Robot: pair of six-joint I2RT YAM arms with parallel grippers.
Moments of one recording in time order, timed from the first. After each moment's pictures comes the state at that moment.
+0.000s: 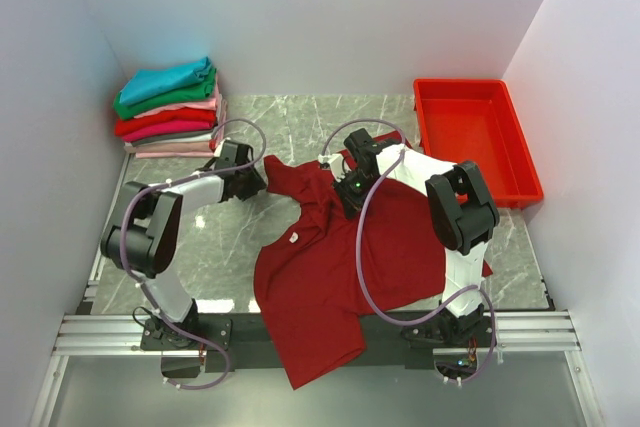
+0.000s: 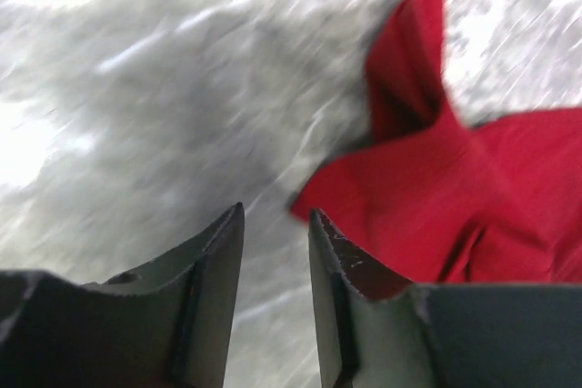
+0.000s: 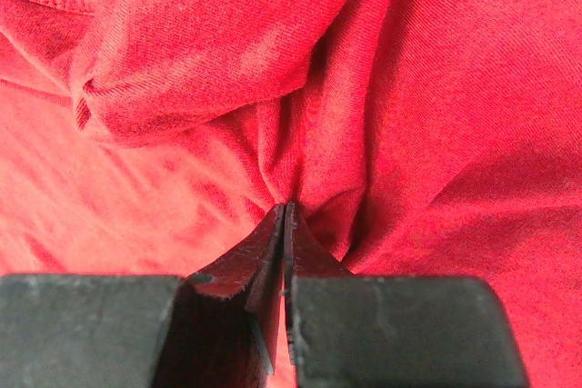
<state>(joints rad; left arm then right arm) -0.31 1.74 0.94 -0.07 -0.07 -0.86 0.49 1.97 1.38 -0.77 -0.43 -0.35</state>
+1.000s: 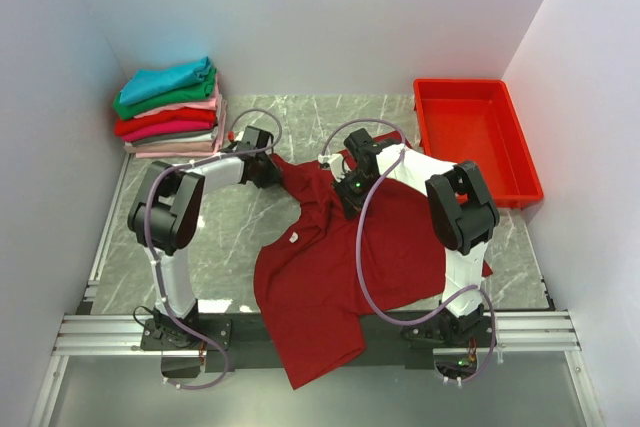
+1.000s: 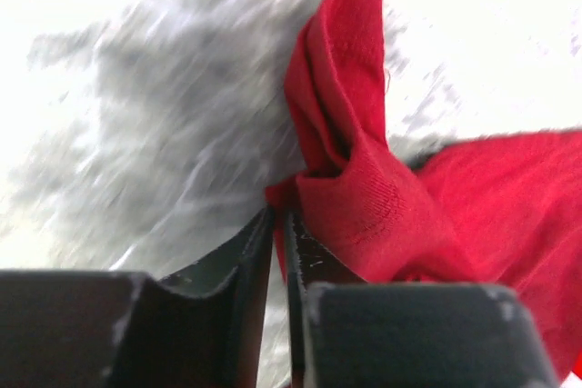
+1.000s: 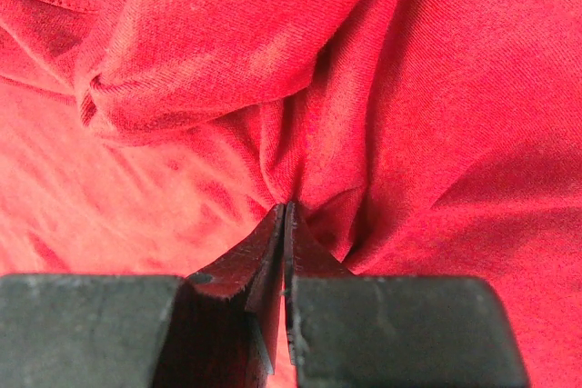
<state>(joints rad) -0.37 1.93 1.19 -0.22 -0.05 -0.97 0.49 1.97 1.38 -0.77 -0.44 -0.35</state>
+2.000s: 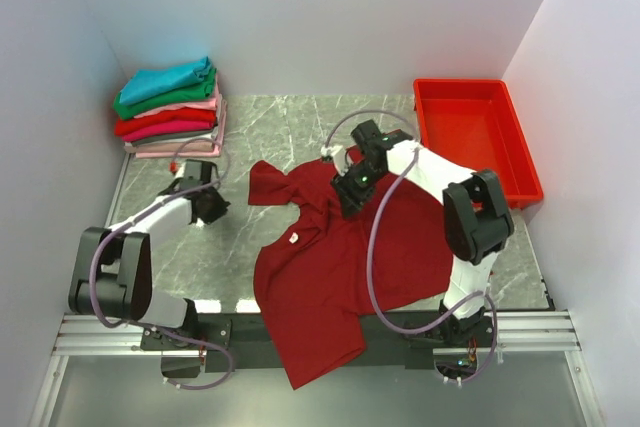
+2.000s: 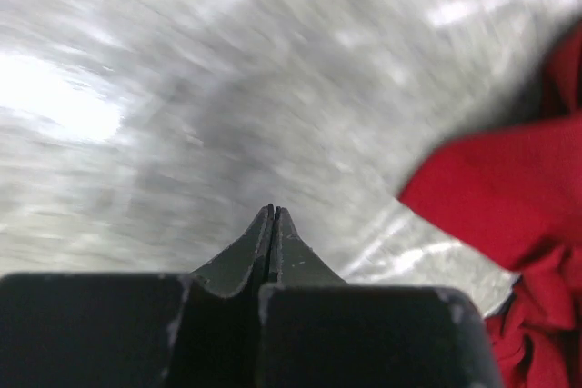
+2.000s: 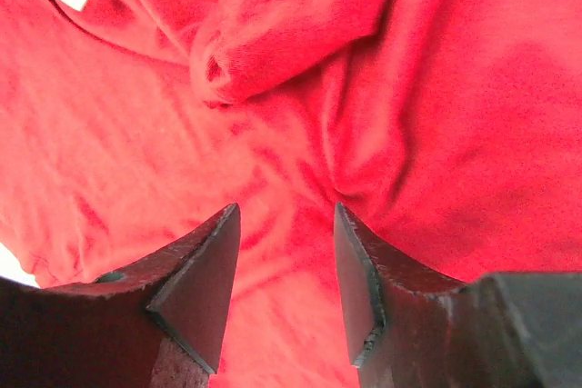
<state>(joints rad) -0.15 1.43 0.71 -0.28 -0.11 -0.78 0.48 1.87 1.38 -0.84 -0.52 -0.43</state>
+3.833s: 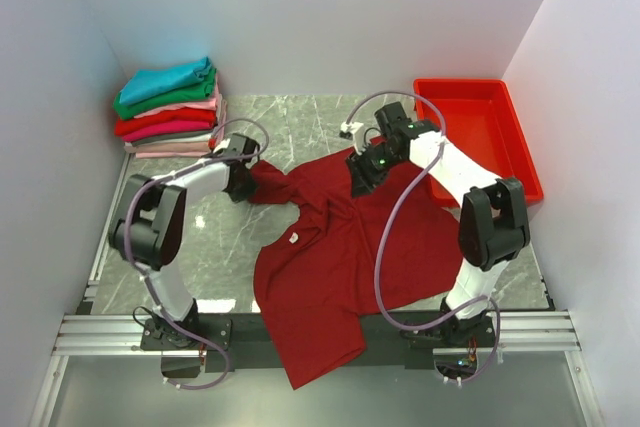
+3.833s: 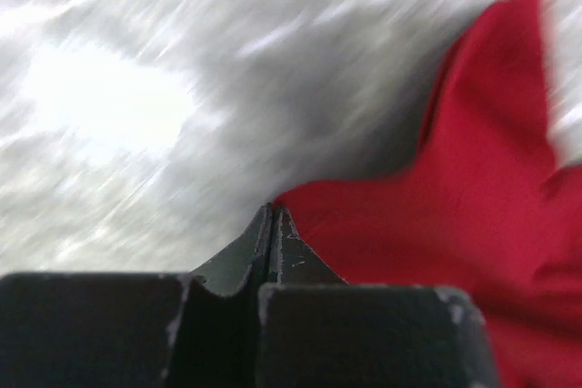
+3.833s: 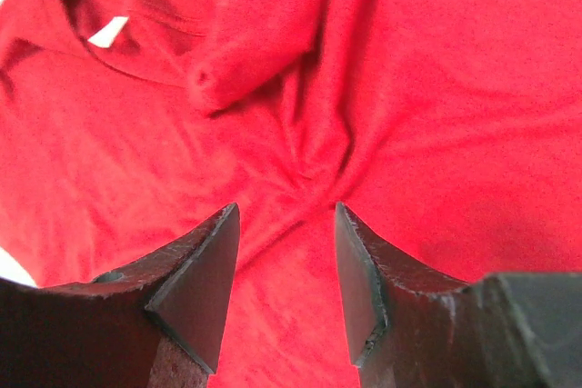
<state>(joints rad) -0.32 1.81 1.13 -0.42 -0.25 -0.84 0.36 1.78 1.43 -0.84 -0.60 -0.43</state>
